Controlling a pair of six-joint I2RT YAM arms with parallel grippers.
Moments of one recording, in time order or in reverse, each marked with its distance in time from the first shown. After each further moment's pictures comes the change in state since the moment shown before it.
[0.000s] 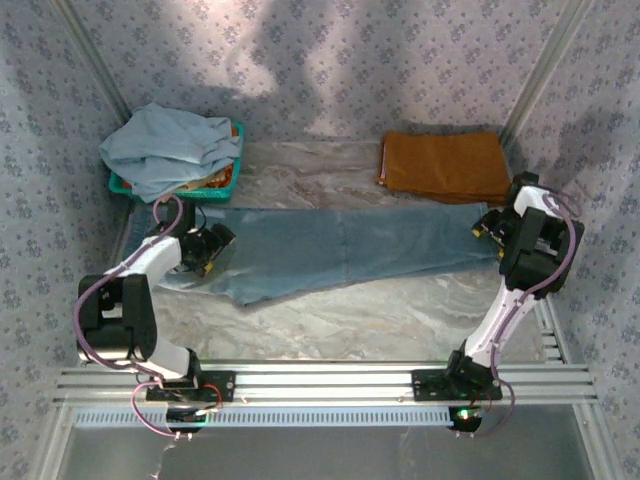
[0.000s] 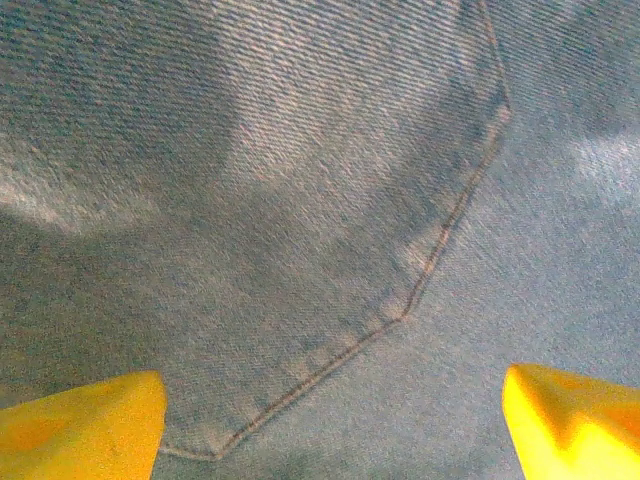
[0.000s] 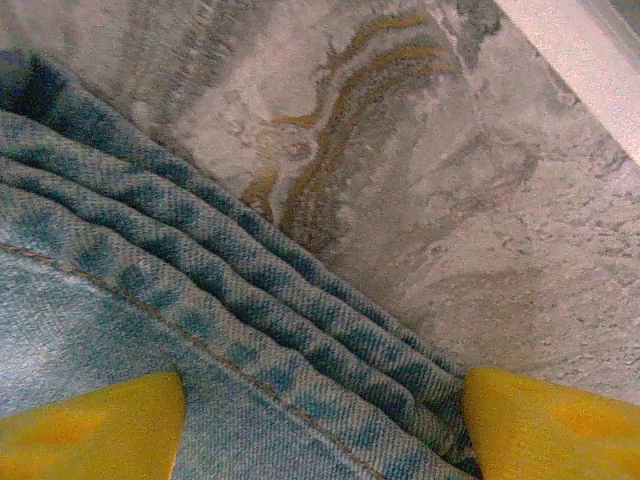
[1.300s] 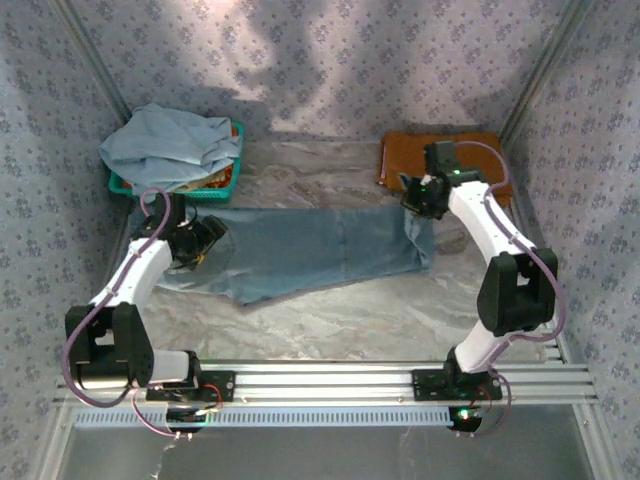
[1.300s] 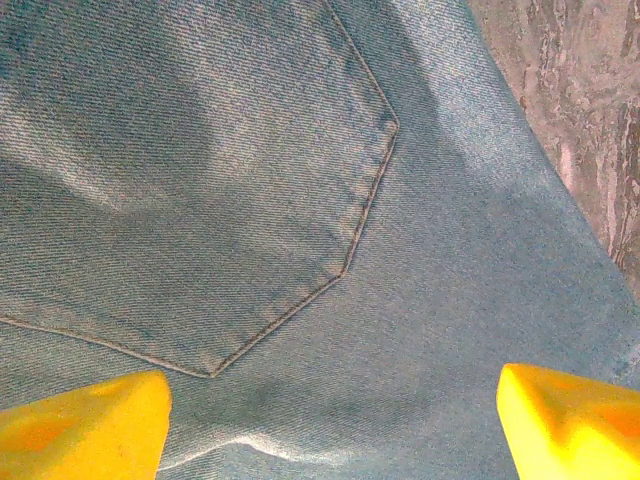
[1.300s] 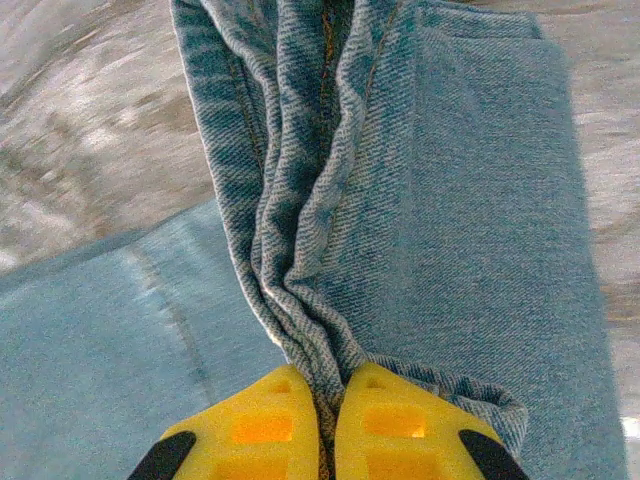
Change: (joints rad) left arm 0.014 -0.148 0.066 -0.142 -0.024 0.046; right arm 0.624 -0.373 -0.029 0.044 -0.087 0.153
